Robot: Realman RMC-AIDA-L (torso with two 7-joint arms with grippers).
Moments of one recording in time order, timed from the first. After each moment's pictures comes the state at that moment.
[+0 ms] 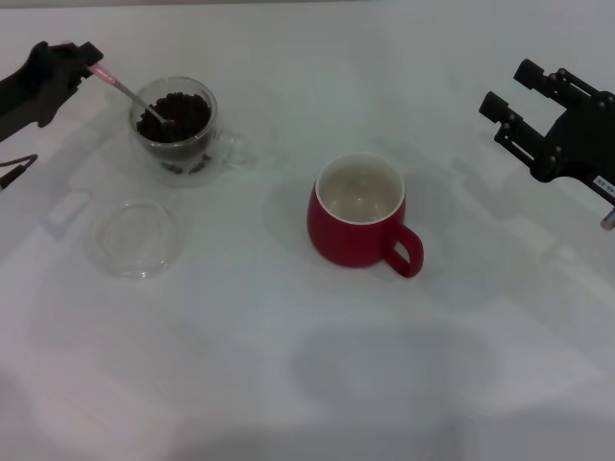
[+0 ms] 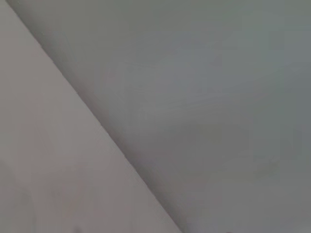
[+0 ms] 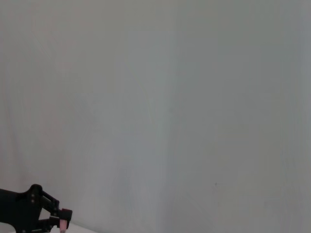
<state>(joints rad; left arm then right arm) -0.58 -2.02 0.80 0.30 1.44 0.98 -2.07 0.28 2.00 -1.21 -0.21 -0.86 -1.49 0.59</state>
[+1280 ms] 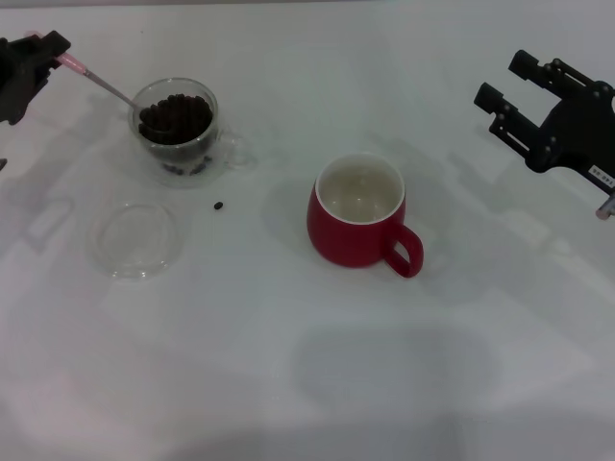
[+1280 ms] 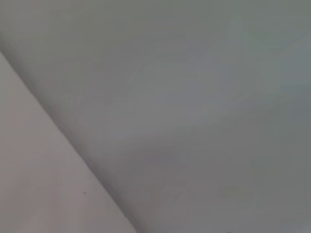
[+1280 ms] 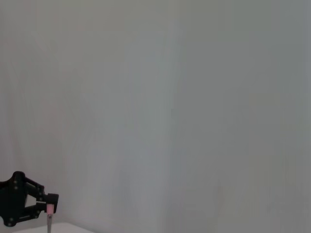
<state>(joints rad) -0.50 -2.02 0.80 0.35 1.35 1.10 -2.02 0.30 2.00 -1.21 -0.22 -0.87 -1.47 0.59</state>
